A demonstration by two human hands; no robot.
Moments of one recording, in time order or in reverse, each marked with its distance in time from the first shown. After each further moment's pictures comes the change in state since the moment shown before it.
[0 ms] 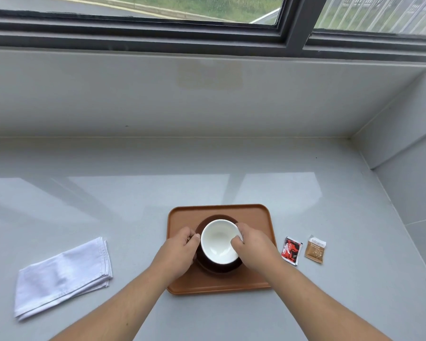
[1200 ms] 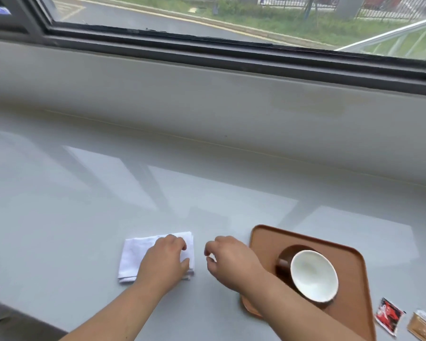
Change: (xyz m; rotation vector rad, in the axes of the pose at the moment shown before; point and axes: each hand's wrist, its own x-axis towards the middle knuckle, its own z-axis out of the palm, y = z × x) left_hand -0.043 -0.139 -0.157 0.653 0.386 0.017; right_hand 0.018 -0.194 0.135 -0.373 -0.074 -0.714
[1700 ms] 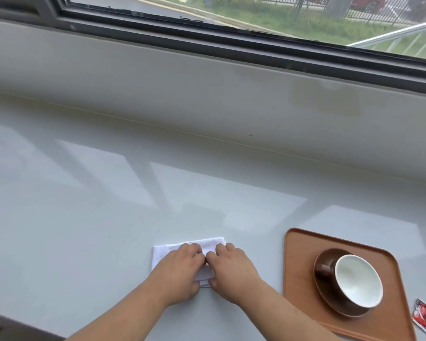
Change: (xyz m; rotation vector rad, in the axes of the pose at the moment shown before) left_hand 0.014 -0.088 -0.009 0.126 -0.196 0.470; right_hand 0.049 -0.074 0.062 -0.266 -0.148 -0.057
